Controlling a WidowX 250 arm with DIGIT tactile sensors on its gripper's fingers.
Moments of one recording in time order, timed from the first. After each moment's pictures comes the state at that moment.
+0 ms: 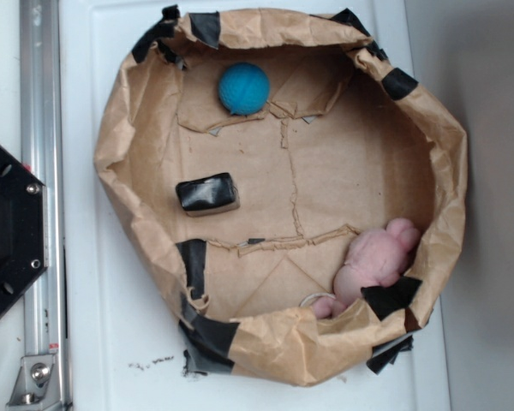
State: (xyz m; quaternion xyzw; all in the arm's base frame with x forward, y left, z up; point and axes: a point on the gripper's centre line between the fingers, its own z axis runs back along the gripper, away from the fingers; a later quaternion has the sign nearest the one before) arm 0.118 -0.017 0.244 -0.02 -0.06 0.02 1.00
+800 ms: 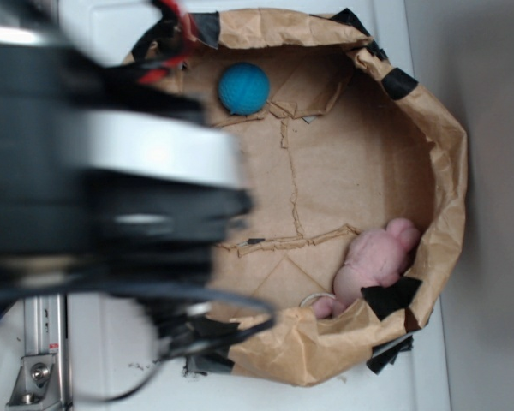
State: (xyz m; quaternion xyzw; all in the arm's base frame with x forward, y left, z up) arm 0.216 -0.006 0.165 0.02 0.00 0.09 1.00
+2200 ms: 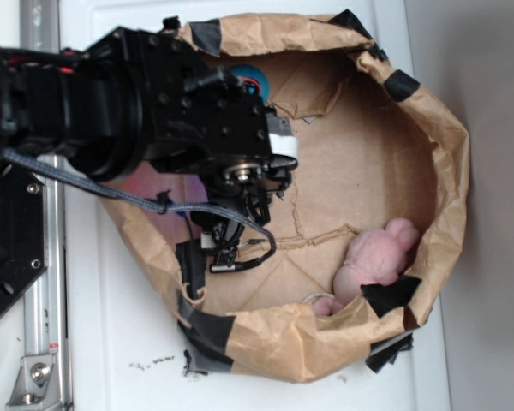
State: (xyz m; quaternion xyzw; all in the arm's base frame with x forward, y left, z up) arm 0.225 0.020 0.019 -0.02 0.03 0.01 1.00
